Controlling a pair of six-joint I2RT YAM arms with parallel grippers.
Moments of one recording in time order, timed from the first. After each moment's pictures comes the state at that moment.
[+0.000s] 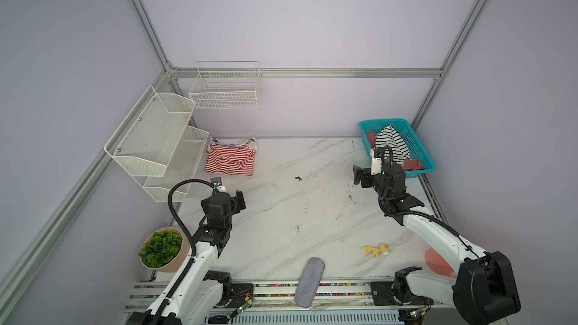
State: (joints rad) left arm -0.12 0.84 0.38 -0.01 -0.41 -0.17; right arm 0.25 1.22 0.69 0.19 0.11 0.06
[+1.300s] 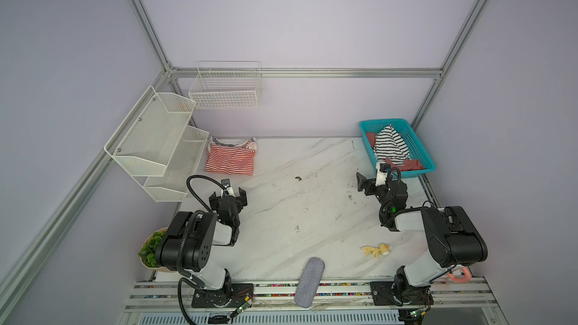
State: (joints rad) left arm -0.05 1.60 0.31 0.99 -0.41 0.01; right arm 0.07 1.59 0.43 1.01 -0.18 0.05
